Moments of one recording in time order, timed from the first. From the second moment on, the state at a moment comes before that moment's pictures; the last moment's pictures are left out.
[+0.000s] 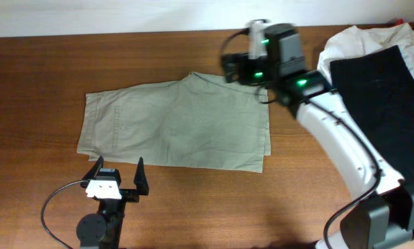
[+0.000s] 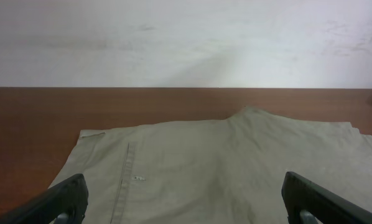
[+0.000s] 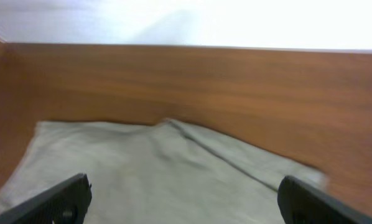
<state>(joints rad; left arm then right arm) -0.01 0.01 0.01 -0.07 0.07 -0.05 0.30 1.69 1.52 -0.48 -0.17 0.24</state>
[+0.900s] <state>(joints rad) -0.01 0.01 0.01 -0.07 0.07 -0.05 0.15 2.12 1.51 -0.56 -0.11 0.24</state>
